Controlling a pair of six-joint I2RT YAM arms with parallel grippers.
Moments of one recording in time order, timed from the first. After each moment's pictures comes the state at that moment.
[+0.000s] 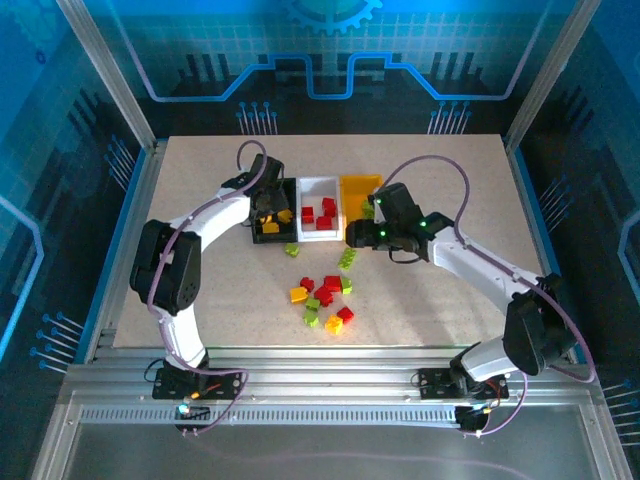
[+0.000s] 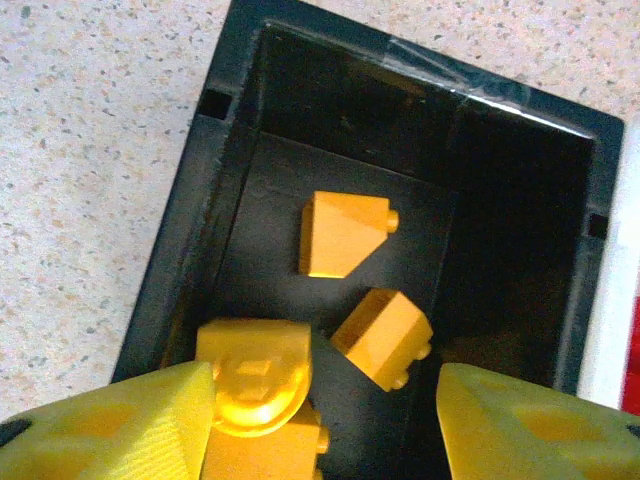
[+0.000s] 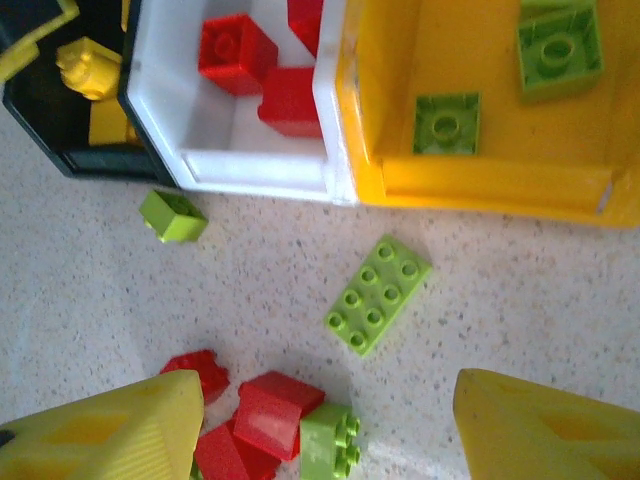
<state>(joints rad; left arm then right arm) -0.31 1.86 1.37 -0.51 -0.20 -0.69 0.54 1.44 1.05 -0.53 -0.14 0.52</state>
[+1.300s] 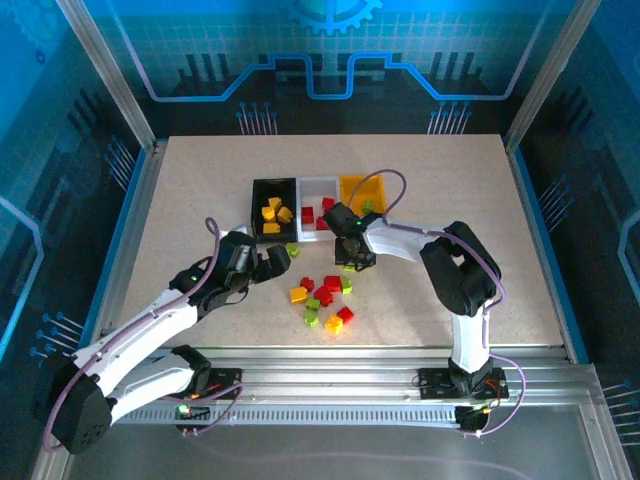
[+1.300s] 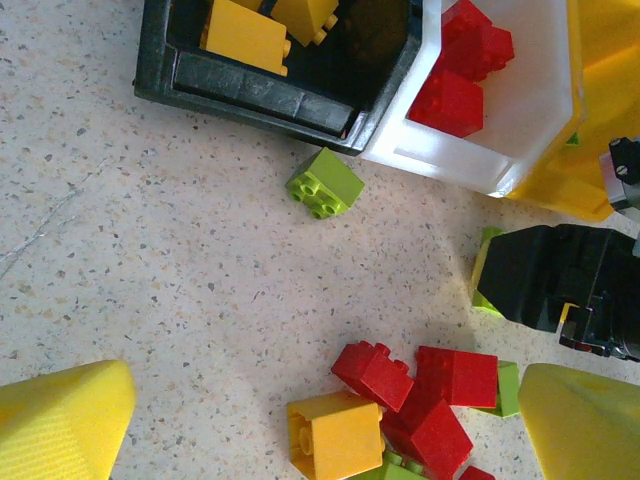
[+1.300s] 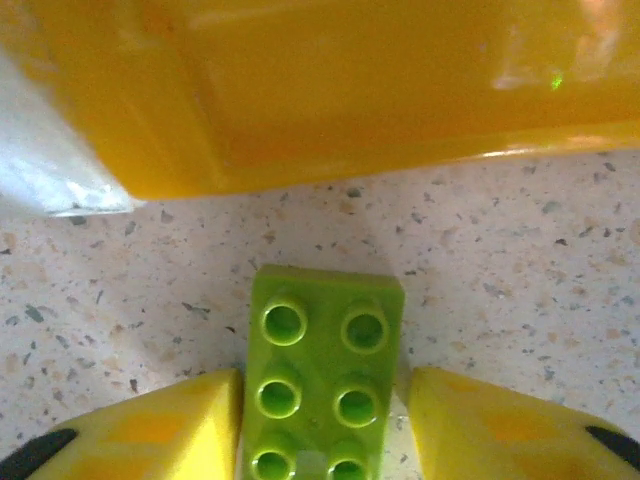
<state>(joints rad) -0.54 0.99 0.64 -0.44 -0.10 -0.85 0.69 1.95 1.26 -0.63 0.19 0.74</state>
